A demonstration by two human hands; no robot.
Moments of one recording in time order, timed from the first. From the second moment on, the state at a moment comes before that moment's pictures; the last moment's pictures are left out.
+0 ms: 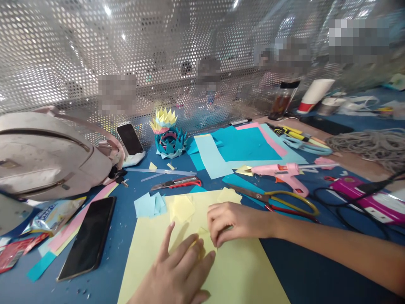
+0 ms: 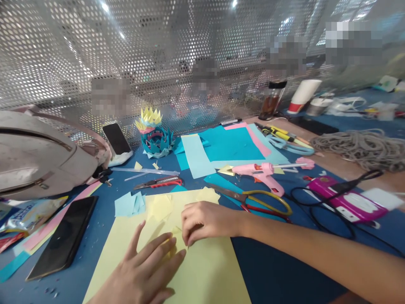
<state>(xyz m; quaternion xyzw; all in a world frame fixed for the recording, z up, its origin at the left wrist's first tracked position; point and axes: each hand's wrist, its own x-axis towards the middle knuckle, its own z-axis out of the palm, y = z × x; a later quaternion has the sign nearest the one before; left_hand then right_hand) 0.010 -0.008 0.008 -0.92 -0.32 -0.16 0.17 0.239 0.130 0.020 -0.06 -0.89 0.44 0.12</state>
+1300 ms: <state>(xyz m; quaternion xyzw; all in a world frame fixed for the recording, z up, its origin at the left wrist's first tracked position) 0.016 -0.004 0.010 -0.92 -0.33 -0.15 0.14 0.233 0.120 0.022 -0.15 -0.94 0.30 0.08</state>
